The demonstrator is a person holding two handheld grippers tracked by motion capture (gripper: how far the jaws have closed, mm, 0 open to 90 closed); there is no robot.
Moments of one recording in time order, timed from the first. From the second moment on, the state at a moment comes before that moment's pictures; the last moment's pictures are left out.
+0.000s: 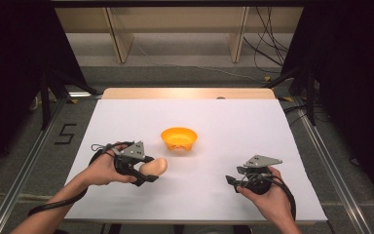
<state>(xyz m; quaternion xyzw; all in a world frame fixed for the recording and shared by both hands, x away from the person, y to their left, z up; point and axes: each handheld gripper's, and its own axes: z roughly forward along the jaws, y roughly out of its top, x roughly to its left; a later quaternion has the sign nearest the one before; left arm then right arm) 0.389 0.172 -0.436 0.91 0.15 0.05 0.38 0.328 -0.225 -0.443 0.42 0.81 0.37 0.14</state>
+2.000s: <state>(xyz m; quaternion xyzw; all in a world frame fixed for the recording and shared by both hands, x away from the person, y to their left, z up) 0.420 0.163 -0.417 0.88 0.18 0.10 0.43 0.328 -0.227 -0.441 0.42 0.80 0.39 0.16</state>
